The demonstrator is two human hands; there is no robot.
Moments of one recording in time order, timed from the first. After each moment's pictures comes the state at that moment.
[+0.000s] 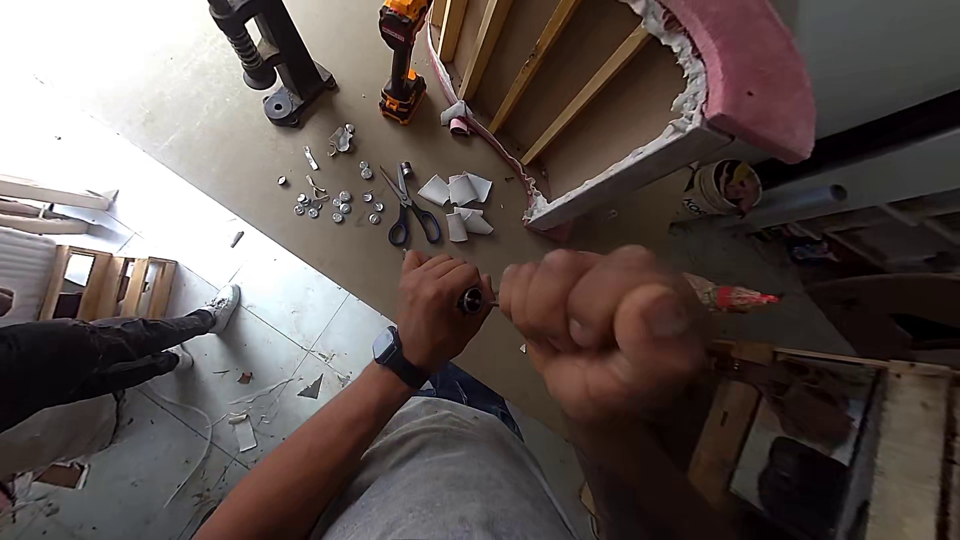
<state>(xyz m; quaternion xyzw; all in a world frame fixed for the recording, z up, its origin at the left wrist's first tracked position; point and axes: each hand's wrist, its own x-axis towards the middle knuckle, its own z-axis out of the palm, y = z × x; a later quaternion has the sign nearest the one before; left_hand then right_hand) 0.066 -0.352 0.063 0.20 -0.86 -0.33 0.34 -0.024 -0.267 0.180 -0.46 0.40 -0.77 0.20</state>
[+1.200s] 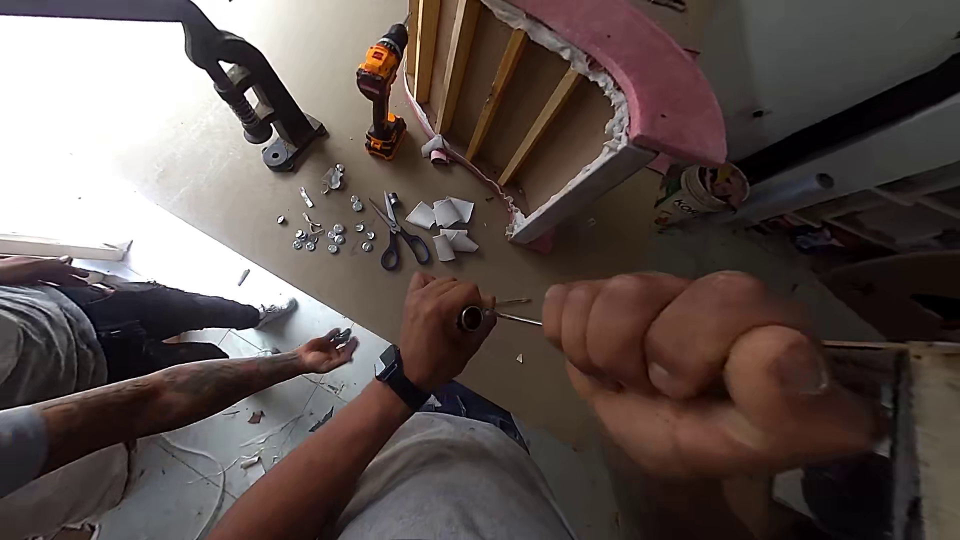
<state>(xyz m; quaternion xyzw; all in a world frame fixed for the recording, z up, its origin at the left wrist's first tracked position) 0.057 -0.342 0.082 0.15 -0.87 -0.37 0.29 -0.037 -0.226 0.226 -0.45 0.38 -0.80 0.15</state>
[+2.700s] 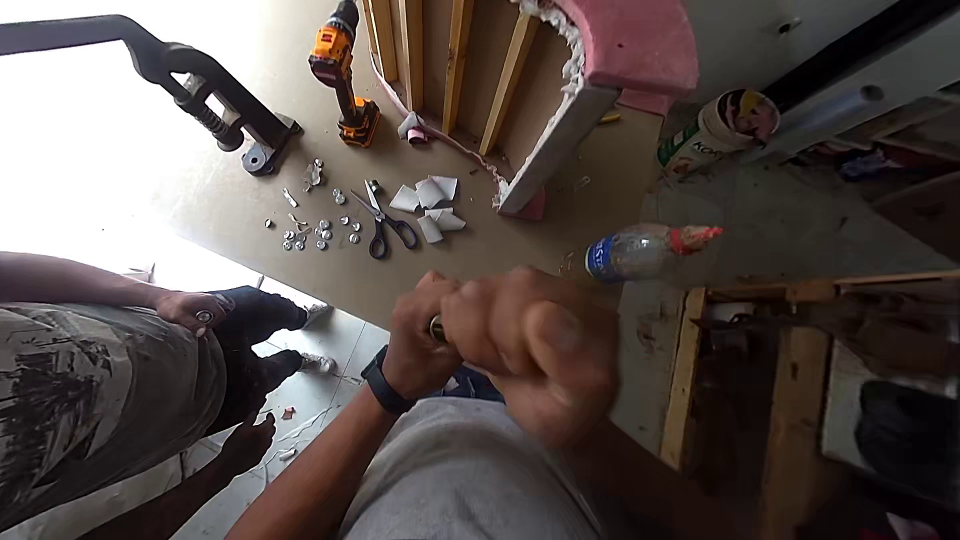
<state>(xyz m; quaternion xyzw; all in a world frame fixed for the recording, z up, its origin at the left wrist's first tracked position) 0.063 -0.320 0.094 0.02 -0.72 -0.60 0.34 -0.020 -0.223 0.194 -0.45 0.35 -0.80 0.19</state>
